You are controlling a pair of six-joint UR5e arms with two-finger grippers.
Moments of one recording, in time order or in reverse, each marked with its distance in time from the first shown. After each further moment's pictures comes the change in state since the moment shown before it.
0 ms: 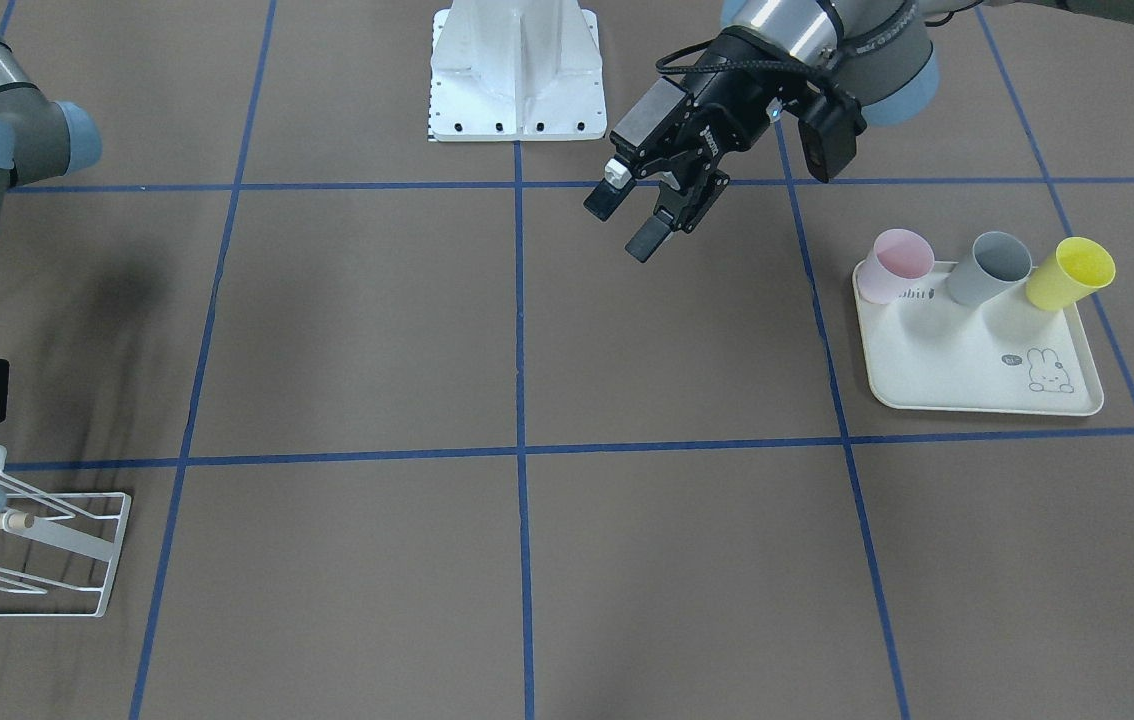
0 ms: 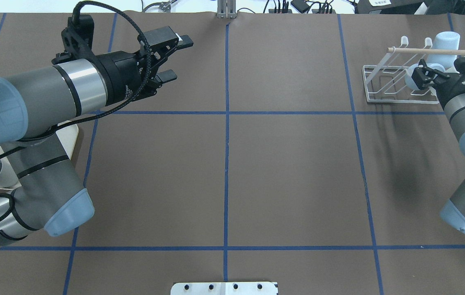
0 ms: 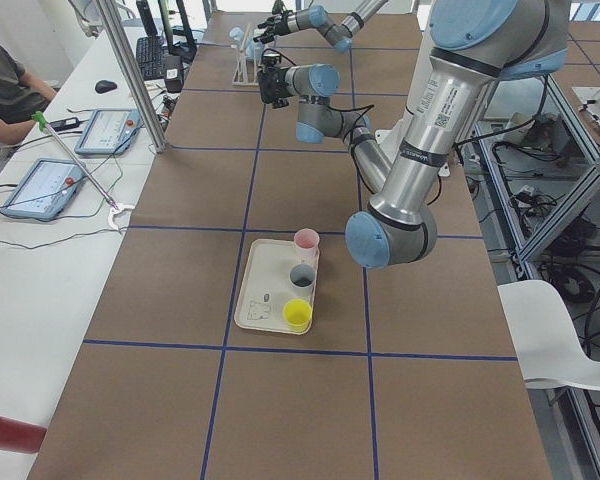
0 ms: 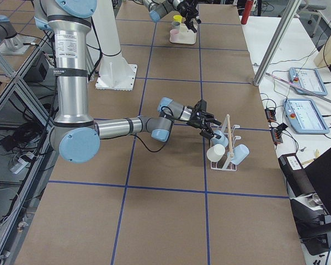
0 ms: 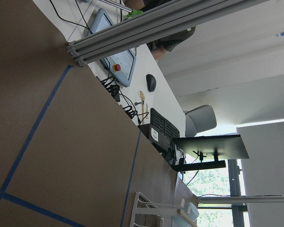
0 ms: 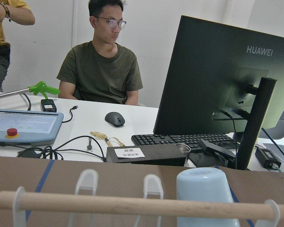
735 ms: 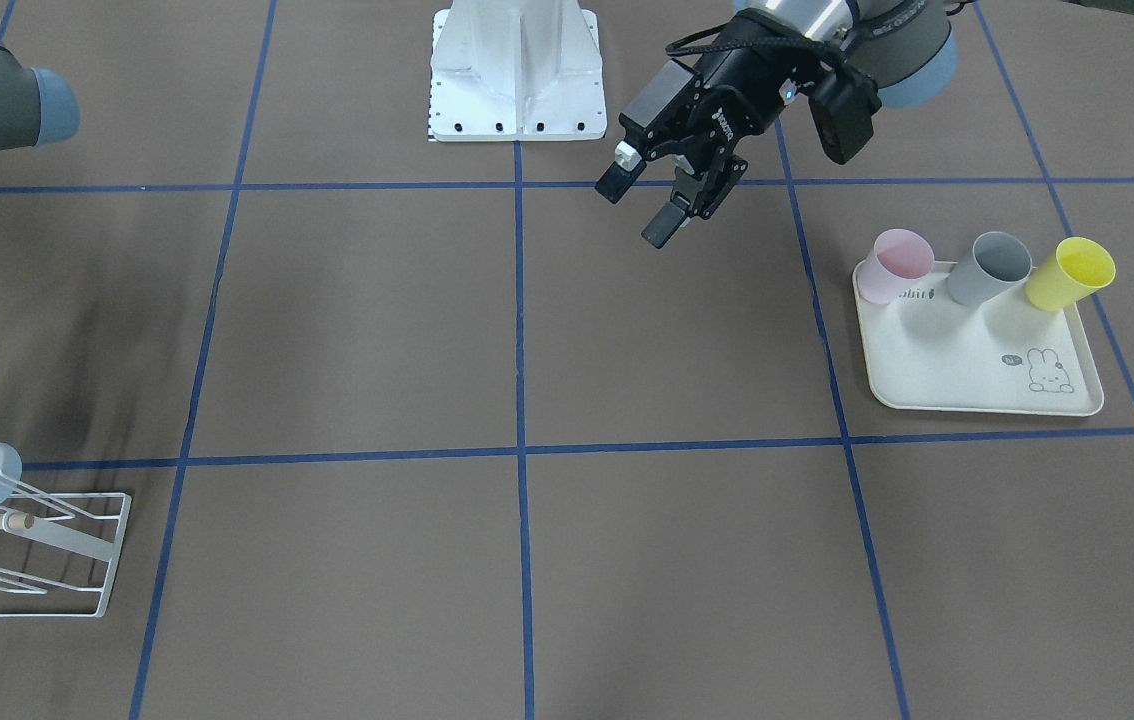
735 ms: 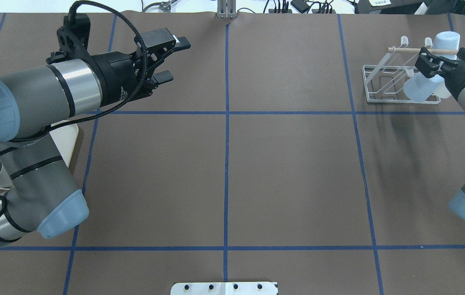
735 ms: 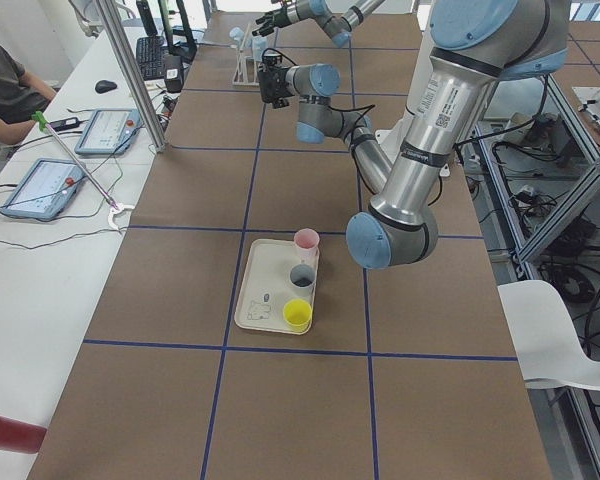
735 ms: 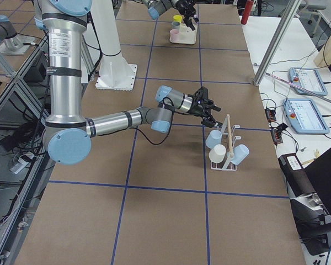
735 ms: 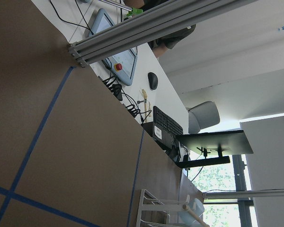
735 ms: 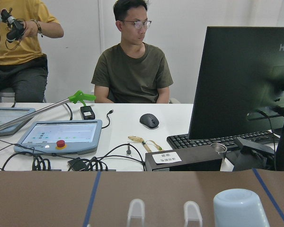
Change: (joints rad) left arm -0.010 0.047 -0.090 0.090 -0.040 0.110; right arm 0.089 -0.053 0.189 -0.010 0.233 -0.003
